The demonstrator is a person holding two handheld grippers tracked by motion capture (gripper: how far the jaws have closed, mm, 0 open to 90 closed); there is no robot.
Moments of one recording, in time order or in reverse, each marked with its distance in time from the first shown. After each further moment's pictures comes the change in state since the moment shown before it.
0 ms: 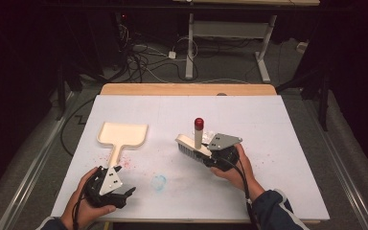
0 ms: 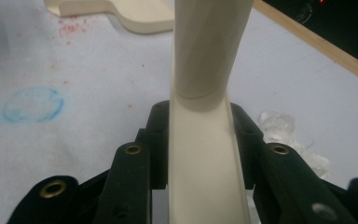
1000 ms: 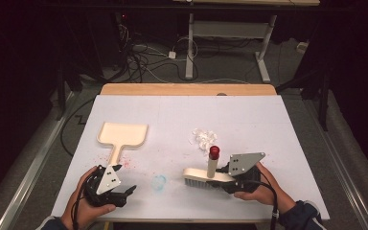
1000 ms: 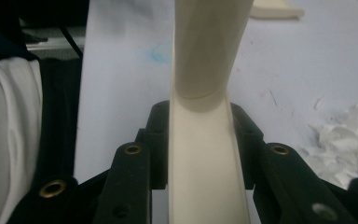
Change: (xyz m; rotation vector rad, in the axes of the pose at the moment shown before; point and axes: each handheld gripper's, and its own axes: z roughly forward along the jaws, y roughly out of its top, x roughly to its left) left arm 0.001 0.004 -0.005 -0.050 -0.008 -0.027; right arm 0.014 -0.024 -0.064 0.042 0.351 -0.176
